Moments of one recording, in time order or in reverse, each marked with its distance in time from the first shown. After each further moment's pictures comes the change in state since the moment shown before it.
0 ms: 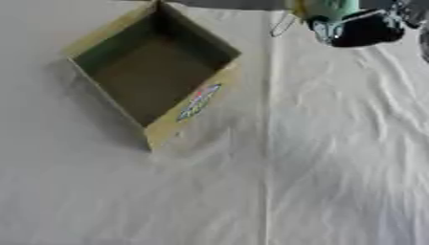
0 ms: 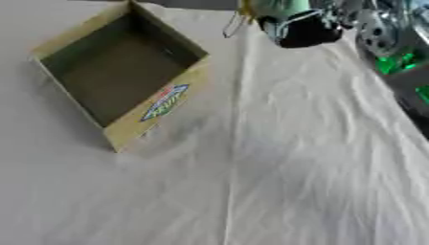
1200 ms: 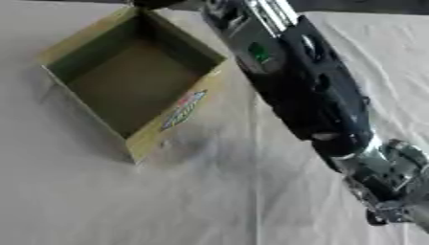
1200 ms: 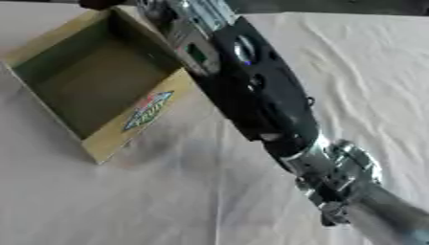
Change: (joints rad) left arm -0.067 -0.028 -0.007 0.000 0.014 -0.043 0.024; right arm -0.382 0.566 0.067 0.512 0.248 -0.005 -0.072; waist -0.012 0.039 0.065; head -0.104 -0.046
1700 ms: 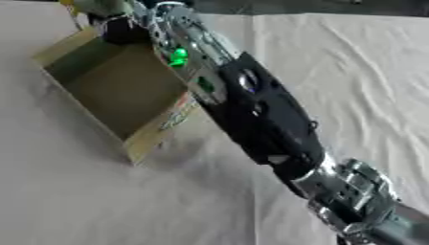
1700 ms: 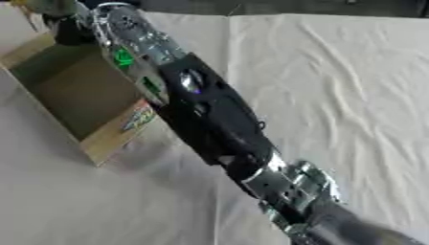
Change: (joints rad) left arm 0.000 0.000 0.000 0.000 0.000 -0.005 0.006; right arm 0.019 0.190 0.007 0.232 0.146 -0.021 -0.146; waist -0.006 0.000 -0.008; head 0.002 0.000
